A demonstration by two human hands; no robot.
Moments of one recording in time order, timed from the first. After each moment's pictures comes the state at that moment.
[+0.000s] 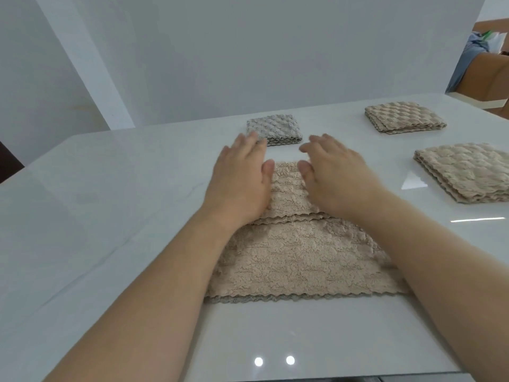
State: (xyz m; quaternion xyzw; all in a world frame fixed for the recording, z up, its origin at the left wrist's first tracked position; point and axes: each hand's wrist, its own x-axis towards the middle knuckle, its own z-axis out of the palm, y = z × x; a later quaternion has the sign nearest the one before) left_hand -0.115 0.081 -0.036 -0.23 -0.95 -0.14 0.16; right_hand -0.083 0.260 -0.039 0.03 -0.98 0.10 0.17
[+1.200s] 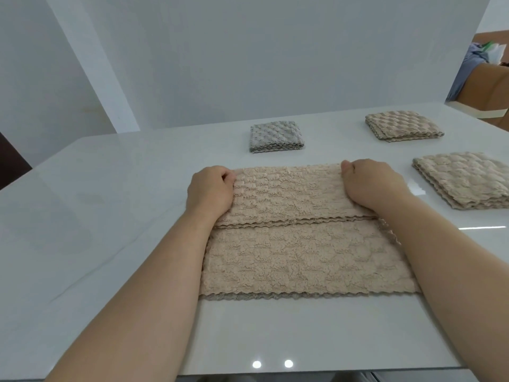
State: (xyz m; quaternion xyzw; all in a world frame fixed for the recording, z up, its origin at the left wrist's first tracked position) left_hand -0.163 0.035 -0.067 -0.05 -0.95 -0.28 0.14; right_hand -0.106 0.322 -0.059 -0.19 -0.97 0.16 0.06
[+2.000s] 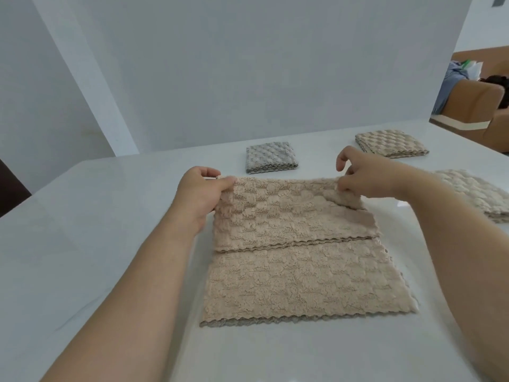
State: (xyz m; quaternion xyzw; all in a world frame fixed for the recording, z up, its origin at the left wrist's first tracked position) left_hand -0.153 0.034 -0.011 0.03 -0.78 -0.62 0.04; right_hand -0.092 0.335 0.012 -0.06 -0.96 0.29 -0.02
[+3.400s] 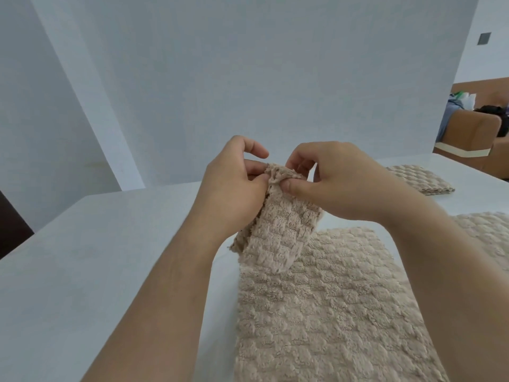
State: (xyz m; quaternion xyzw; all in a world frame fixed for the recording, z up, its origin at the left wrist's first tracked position) left_hand -0.144 0.042 0.081 -0.21 -0.82 -0.51 0.12; right_hand -0.110 0.223 0.089 0.12 -0.93 0.26 0.20
